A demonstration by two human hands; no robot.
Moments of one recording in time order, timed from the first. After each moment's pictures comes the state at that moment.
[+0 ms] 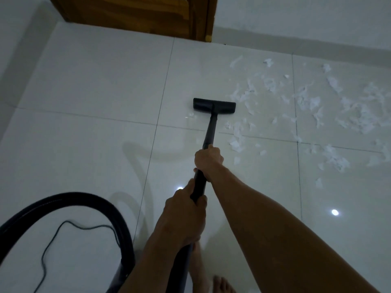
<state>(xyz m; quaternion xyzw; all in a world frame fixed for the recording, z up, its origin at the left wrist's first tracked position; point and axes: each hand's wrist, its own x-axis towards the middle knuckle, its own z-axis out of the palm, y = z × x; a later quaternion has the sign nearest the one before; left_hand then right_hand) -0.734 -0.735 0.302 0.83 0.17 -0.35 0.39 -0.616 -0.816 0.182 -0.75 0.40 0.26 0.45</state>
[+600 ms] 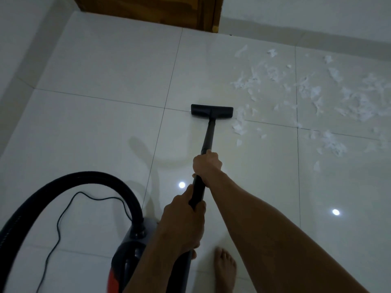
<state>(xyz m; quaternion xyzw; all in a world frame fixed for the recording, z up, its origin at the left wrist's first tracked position) -0.858 -0.716 0.326 0.82 0.18 -0.35 0.42 -0.743 -0.792 0.203 -0.77 0.38 0.29 0.43</state>
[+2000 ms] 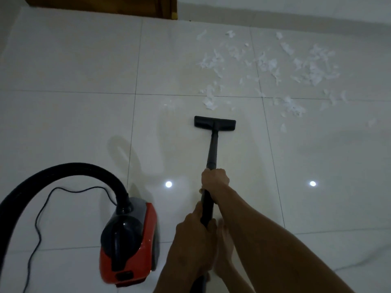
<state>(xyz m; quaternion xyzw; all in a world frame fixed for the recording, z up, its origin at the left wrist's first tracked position) -1.020 -0.761 0.297 0.83 0.09 -0.41 0.36 -0.929 -0.855 0.197 -0.68 0.52 0.27 0.44</state>
